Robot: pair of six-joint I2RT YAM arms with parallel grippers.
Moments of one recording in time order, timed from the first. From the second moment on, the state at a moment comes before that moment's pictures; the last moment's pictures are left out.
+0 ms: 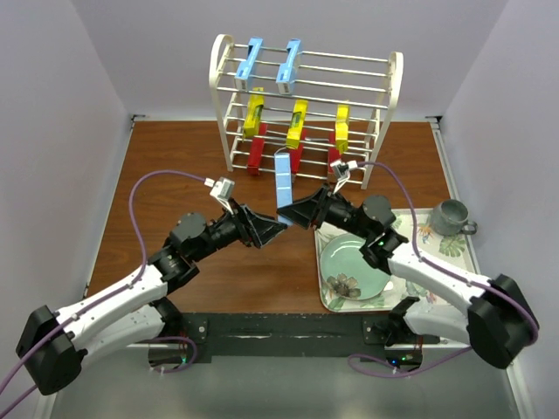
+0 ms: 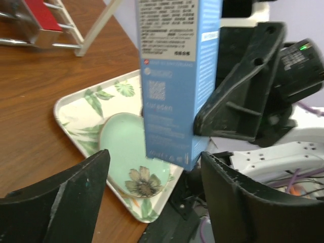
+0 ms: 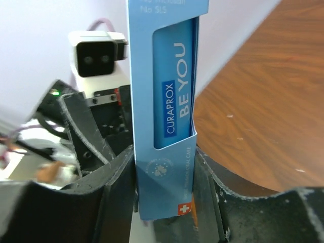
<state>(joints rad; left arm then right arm) -0.76 0.89 0.50 0.40 0.22 -0.81 0.67 1.16 0.57 0.77 -0.47 0.96</state>
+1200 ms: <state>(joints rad) -0.72 0.83 0.53 -0.15 -0.47 -0.16 0.63 1.63 2.09 -0.86 0.35 0.09</state>
